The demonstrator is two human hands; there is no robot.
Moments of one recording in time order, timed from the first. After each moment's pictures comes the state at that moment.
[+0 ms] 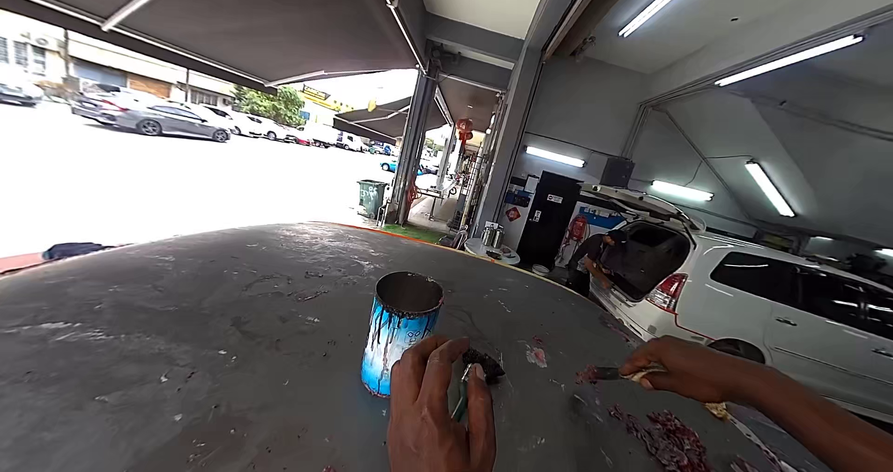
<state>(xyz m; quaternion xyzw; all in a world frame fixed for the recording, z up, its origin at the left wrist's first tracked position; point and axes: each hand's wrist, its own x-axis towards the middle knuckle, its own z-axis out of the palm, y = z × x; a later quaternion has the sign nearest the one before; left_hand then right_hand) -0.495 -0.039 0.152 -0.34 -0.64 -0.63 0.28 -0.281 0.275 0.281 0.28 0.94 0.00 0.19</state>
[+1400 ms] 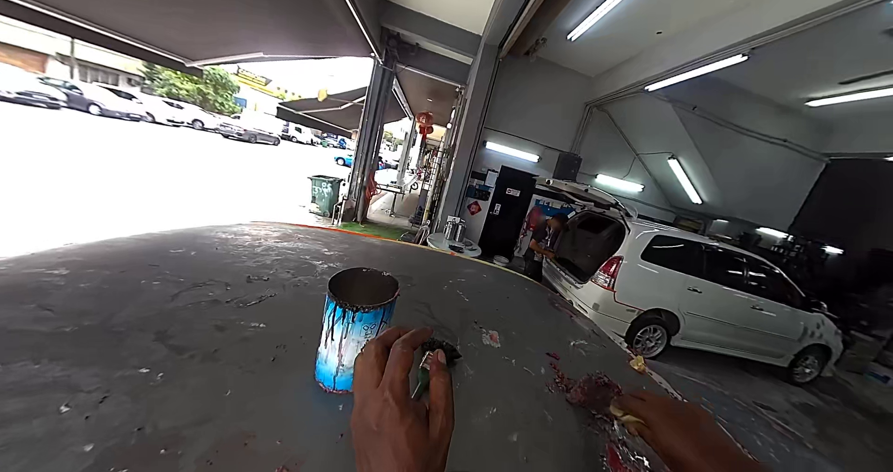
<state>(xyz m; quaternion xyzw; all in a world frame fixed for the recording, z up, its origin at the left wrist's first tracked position) -0.488 -0.033 0.151 -0.35 -0.64 -0.63 0.27 -0.175 0.195 0.197 0.43 0.90 0.09 0.08</state>
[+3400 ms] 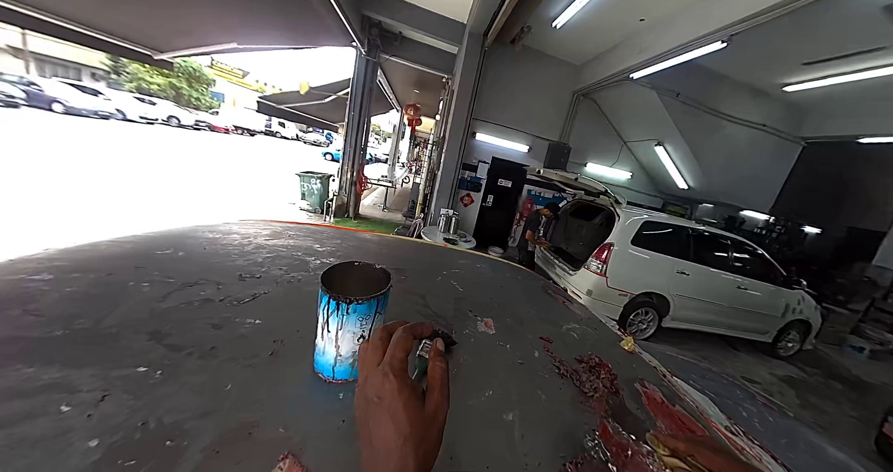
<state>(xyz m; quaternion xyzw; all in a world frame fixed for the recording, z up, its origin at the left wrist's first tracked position) -0.491 -0.037 0.148 -0.38 -0.66 -0.61 0.23 -0.087 0.134 0.143 0.36 0.90 -0.10 -0.23</state>
